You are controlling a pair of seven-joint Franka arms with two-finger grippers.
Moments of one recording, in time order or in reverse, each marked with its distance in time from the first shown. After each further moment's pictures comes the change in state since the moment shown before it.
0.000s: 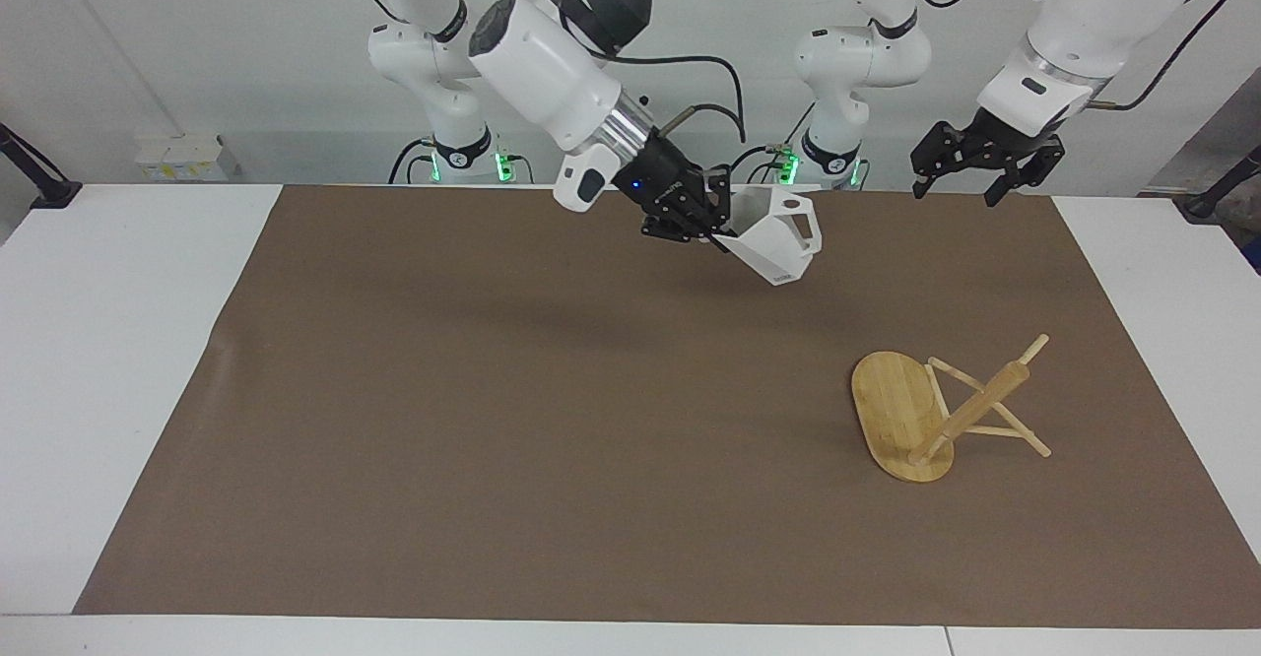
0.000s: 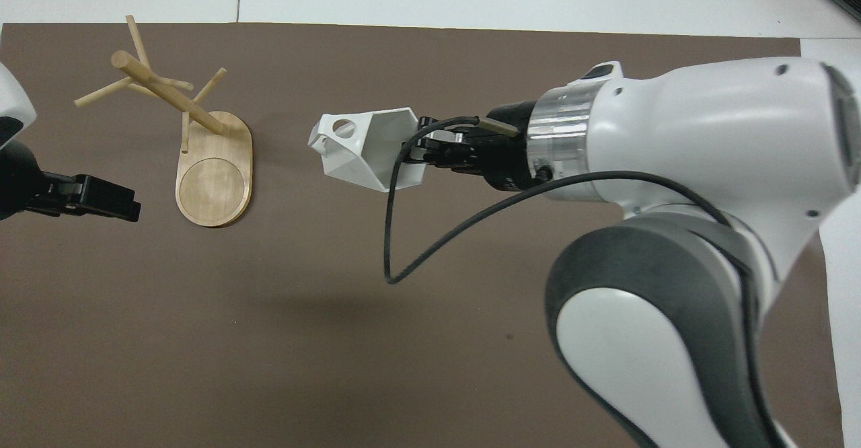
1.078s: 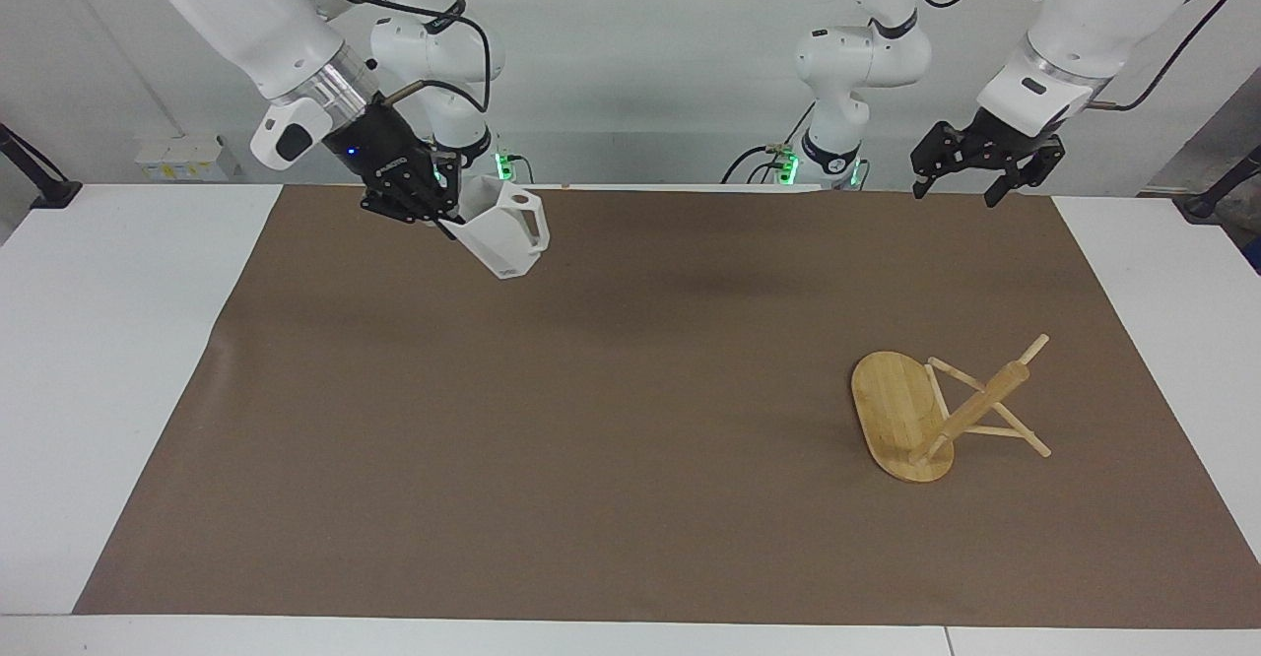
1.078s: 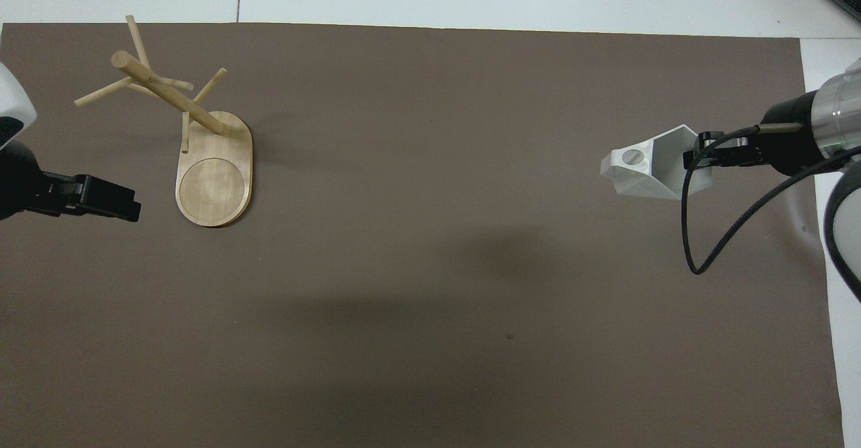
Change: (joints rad) left arm 0.000 0.000 0.000 0.000 0.000 0.002 0.018; right arm -0.306 -0.236 -0.203 0.009 -0.122 -0.626 -0.360
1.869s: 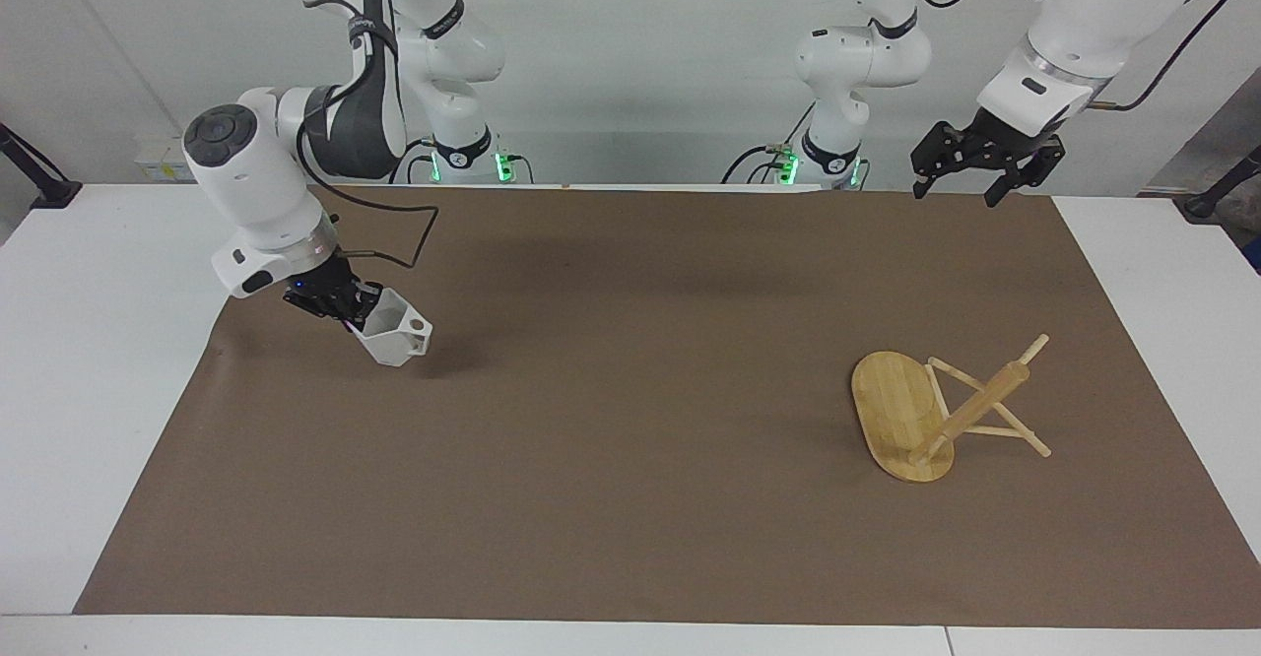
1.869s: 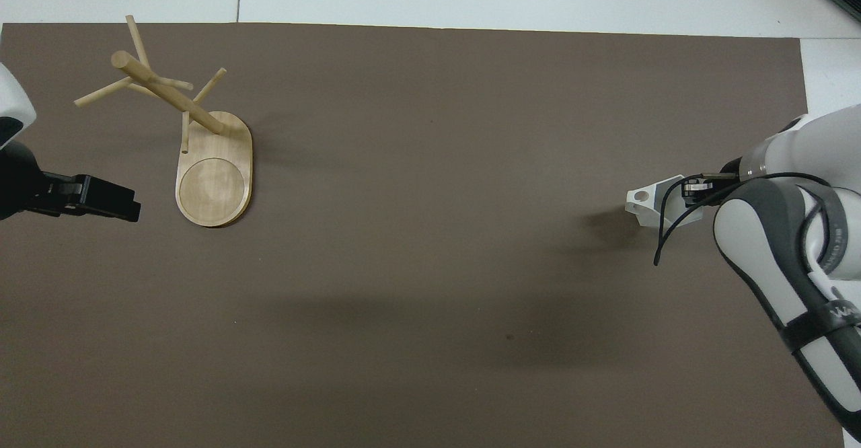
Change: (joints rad) left arm 0.000 0.000 0.000 0.000 0.000 0.000 0.000; right arm -0.005 0.079 -0.141 -0.244 -0.484 0.207 -0.010
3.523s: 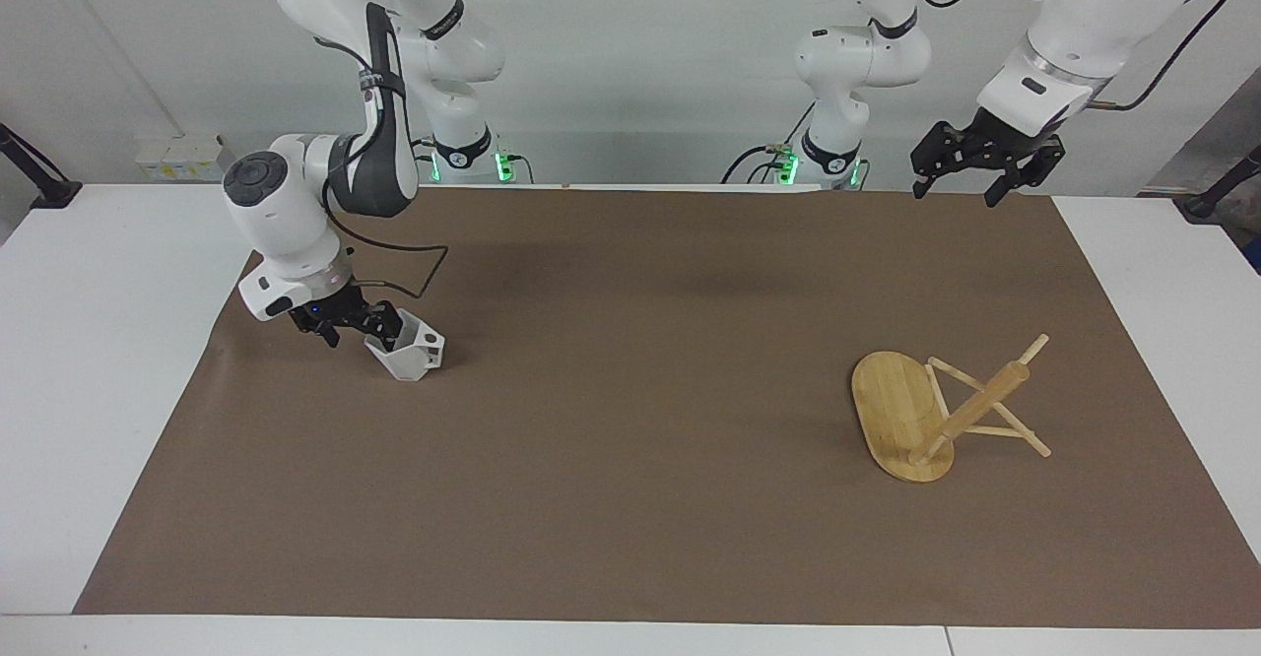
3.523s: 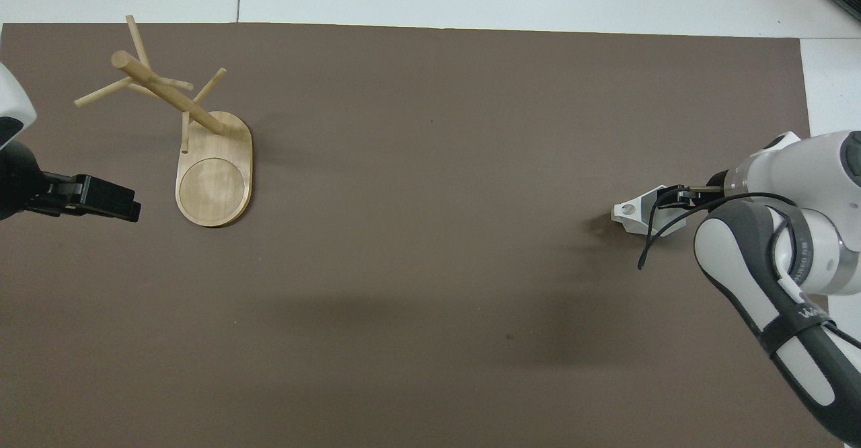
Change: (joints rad) left arm 0.000 0.000 0.000 0.000 0.000 0.000 0.000; right arm -0.002 0.038 -0.057 -0.259 -0.009 0.318 -0.001
